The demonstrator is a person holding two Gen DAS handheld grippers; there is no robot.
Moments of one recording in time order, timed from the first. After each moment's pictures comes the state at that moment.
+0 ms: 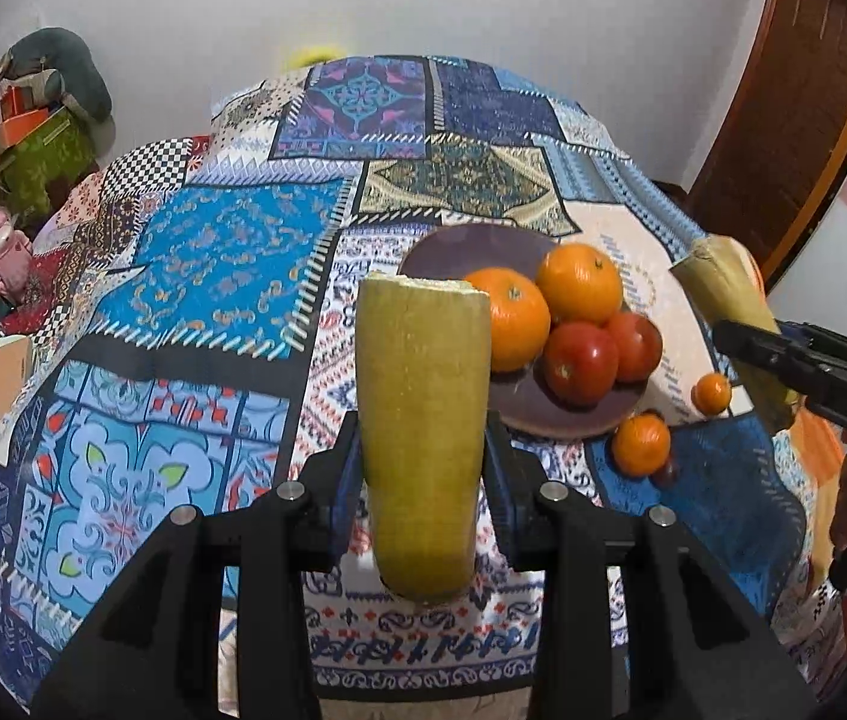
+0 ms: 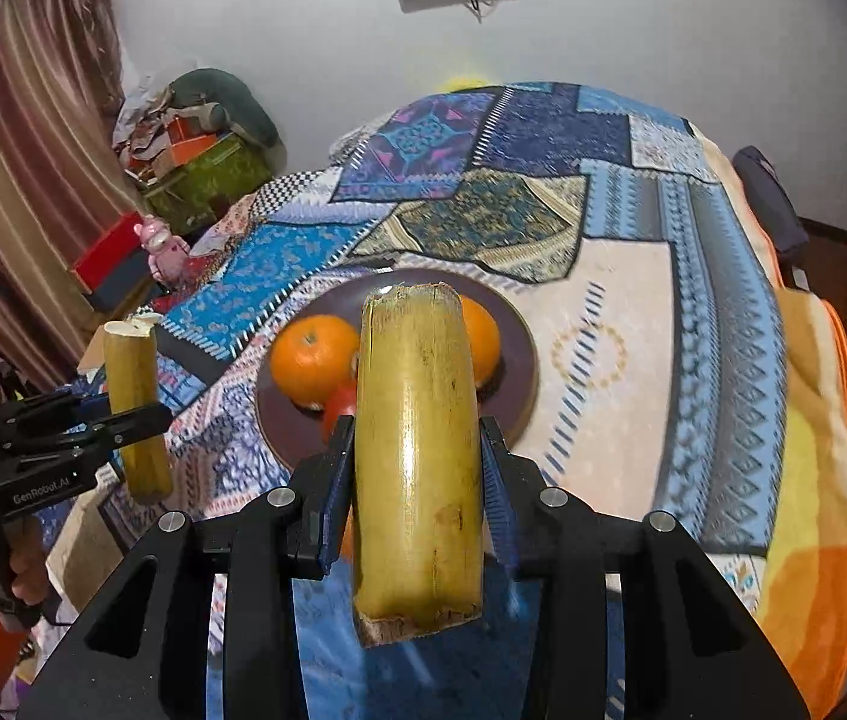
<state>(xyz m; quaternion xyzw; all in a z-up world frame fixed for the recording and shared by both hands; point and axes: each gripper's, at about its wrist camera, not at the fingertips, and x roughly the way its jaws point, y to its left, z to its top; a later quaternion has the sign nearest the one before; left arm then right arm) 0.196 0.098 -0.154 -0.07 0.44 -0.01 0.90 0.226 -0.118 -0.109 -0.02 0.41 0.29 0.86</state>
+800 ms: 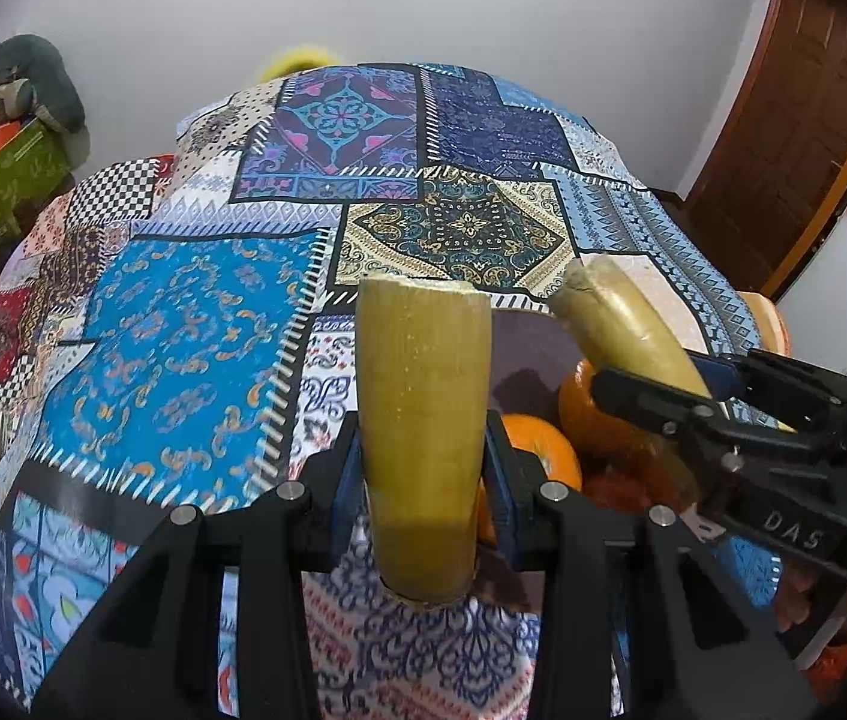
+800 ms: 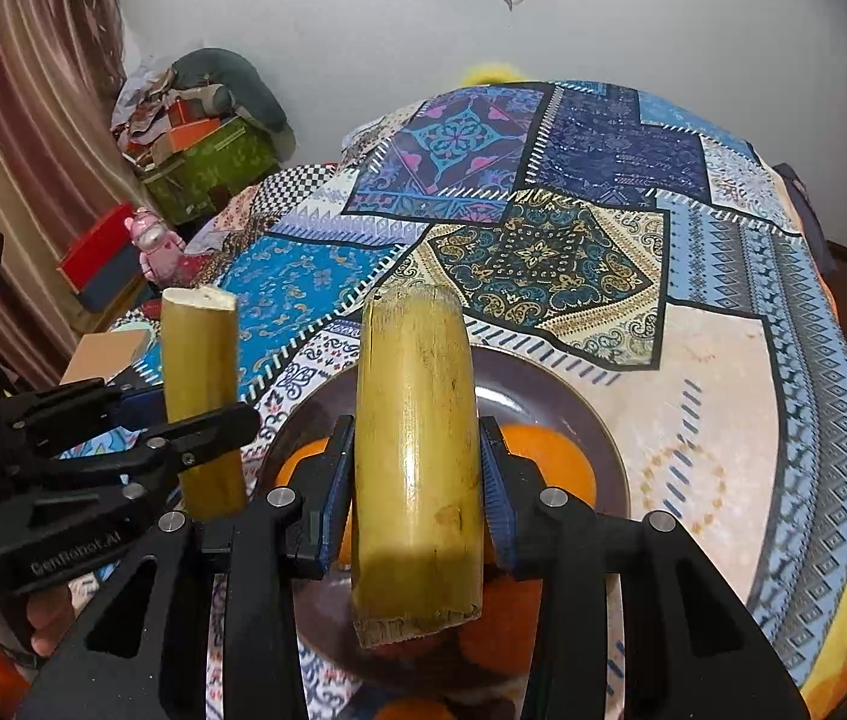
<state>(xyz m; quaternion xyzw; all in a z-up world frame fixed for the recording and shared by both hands) 0.301 0.105 -0.157 -0.07 0.44 -0.02 0.90 0.292 -0.042 -0.119 -0.04 0.42 0.30 0.85</state>
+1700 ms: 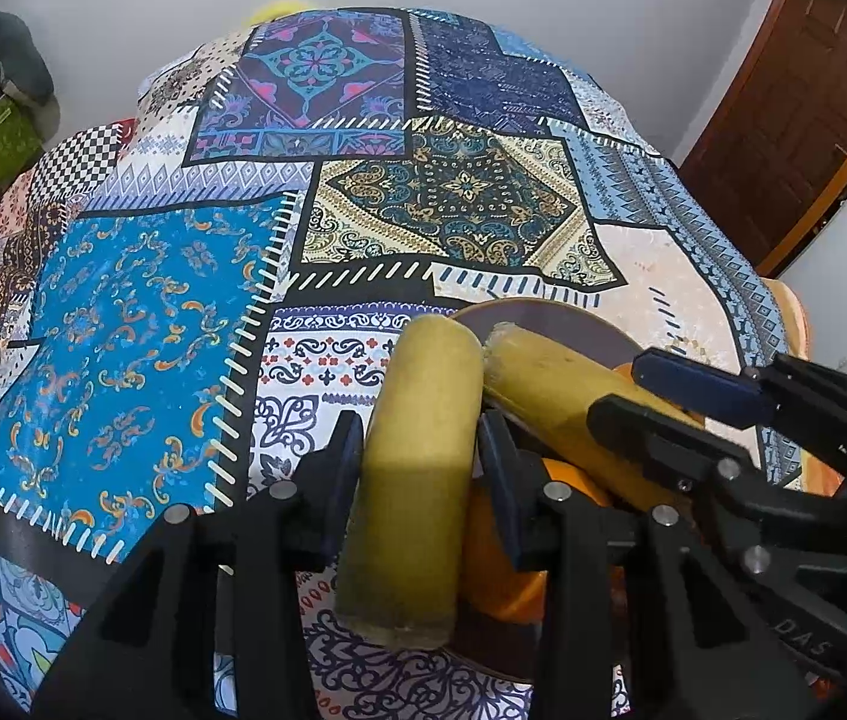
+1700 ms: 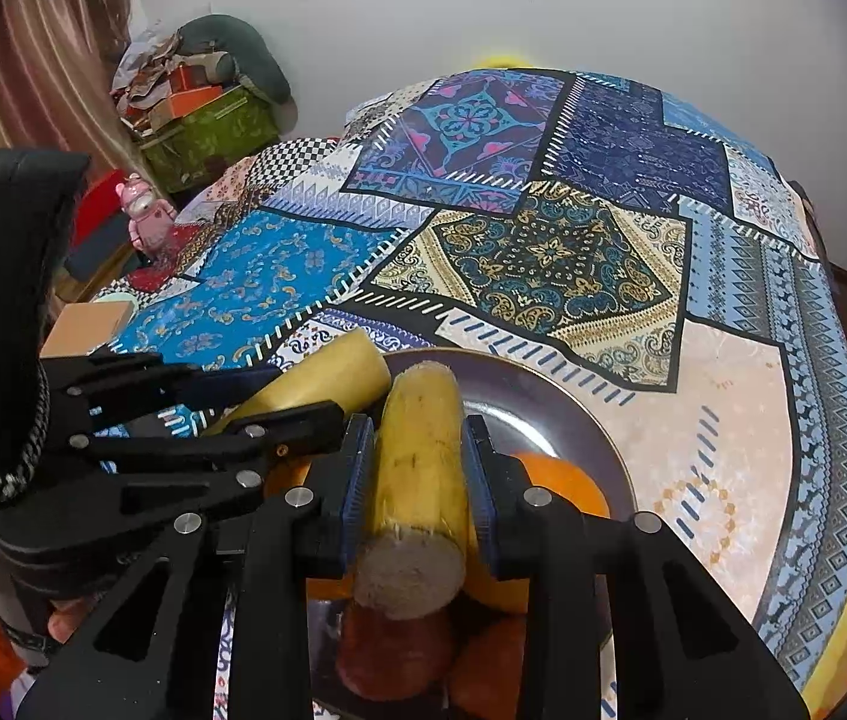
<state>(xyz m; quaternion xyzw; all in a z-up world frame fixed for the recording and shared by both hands) 0.350 0.107 -0.191 -0.07 0.48 -0.04 0.87 0.303 -0.027 -0.129 -0.08 0.43 0.31 0.84</state>
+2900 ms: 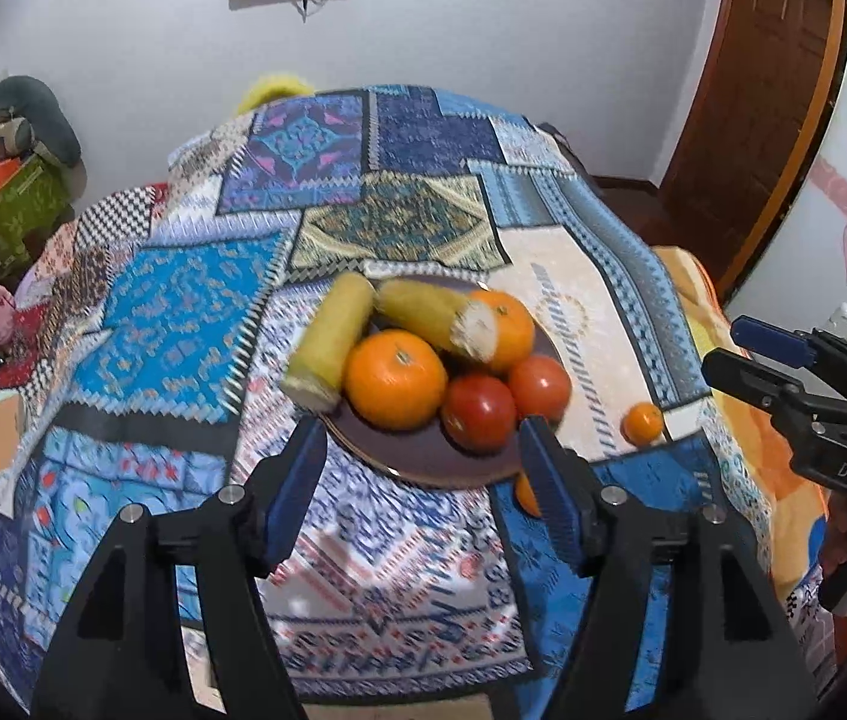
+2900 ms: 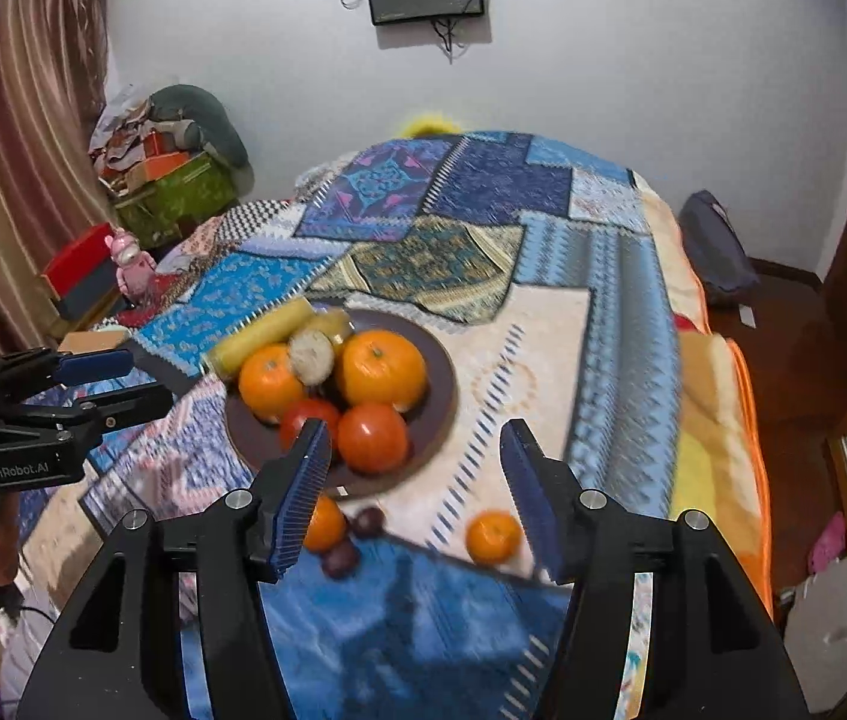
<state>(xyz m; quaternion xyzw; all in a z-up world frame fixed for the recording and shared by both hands) 0.206 0.042 -0.117 -0.04 0.43 -0.04 0.90 0.206 -0.159 -0.077 -0.05 0.38 0.24 0.89</state>
